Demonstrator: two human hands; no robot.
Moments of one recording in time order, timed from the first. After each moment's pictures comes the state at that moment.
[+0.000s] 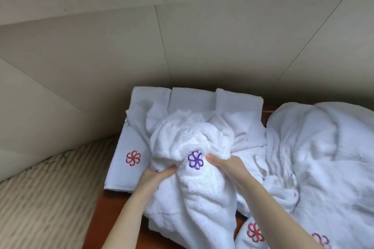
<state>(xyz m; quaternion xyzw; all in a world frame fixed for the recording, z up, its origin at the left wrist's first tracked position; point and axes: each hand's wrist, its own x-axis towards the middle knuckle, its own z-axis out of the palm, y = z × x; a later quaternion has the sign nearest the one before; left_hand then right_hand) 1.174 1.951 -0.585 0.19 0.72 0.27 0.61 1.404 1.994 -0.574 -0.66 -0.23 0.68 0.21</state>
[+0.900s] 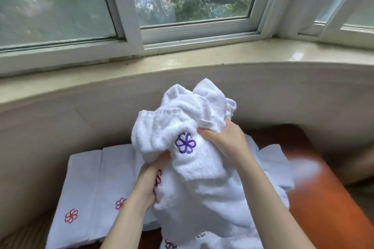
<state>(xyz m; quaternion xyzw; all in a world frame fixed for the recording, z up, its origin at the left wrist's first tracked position) 1.435 1.968 -0.306 0.24 0.52 0.35 0.74 1.640 1.972 -0.235 -0.70 -0.42 0.39 0.43</state>
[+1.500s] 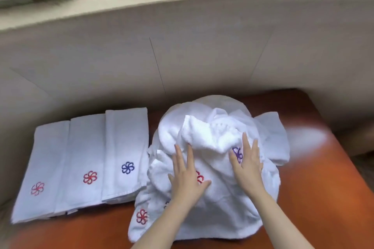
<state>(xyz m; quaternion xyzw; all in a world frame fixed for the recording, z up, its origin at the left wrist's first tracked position) 1.621 1.887 -0.480 0.69 0.63 0.00 0.34 1.787 1.866 -0.478 -0.81 -0.43 0.30 0.27</state>
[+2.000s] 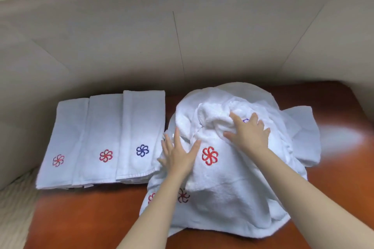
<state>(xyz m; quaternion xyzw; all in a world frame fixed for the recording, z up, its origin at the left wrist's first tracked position) 1.575 1.935 -0.534 0.52 0.77 0.09 0.37 1.767 1.962 -0.482 -0.80 -0.55 0.24 -0.05</state>
